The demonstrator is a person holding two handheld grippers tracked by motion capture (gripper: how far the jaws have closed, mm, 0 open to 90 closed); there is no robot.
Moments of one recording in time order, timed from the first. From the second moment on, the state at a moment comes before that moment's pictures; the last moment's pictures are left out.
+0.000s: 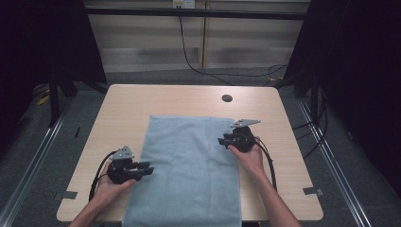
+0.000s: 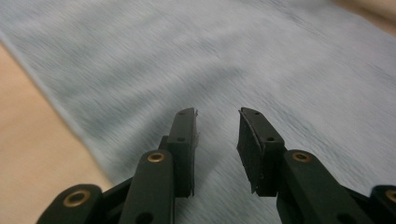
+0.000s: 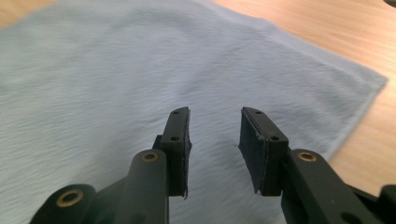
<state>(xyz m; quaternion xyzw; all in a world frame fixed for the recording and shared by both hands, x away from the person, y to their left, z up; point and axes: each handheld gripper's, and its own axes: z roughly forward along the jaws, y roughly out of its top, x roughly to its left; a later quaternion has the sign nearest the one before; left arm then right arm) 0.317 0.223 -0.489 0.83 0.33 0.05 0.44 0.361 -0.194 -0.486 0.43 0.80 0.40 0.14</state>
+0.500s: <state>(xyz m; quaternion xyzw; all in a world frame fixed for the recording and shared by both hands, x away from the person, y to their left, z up) 0.370 0.207 -0.506 0.84 0.35 0.10 0.40 0.325 -0.191 -0.505 0.41 0.82 0.39 0.11</state>
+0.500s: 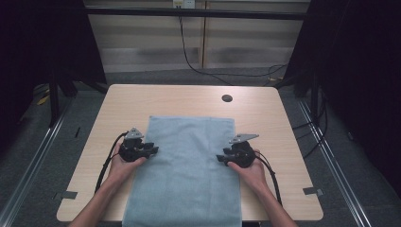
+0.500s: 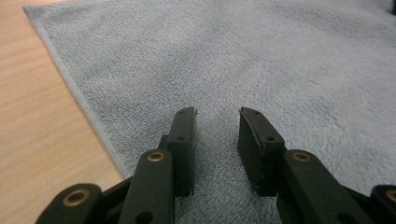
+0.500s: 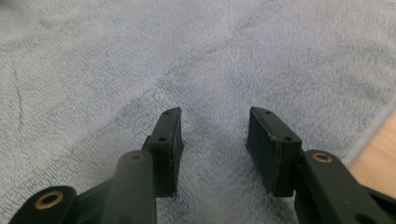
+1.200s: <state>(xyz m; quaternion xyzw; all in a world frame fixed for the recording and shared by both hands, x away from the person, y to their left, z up) 0.299 0.218 -0.507 0.85 0.31 0.07 0.42 0.270 -0.197 -0.505 0.38 0.83 0.40 0.10</state>
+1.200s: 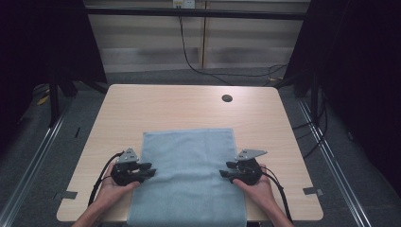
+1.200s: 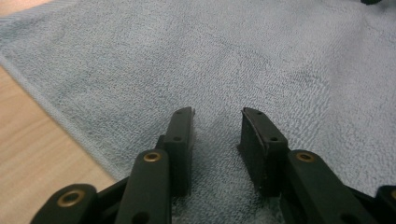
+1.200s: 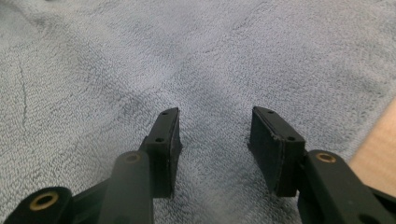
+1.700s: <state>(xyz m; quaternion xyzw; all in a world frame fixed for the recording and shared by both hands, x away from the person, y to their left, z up) 0.279 0.219 -0.505 0.85 0.31 0.05 0.42 0.246 -0.199 -0.504 0.39 0.82 0.40 0.08</state>
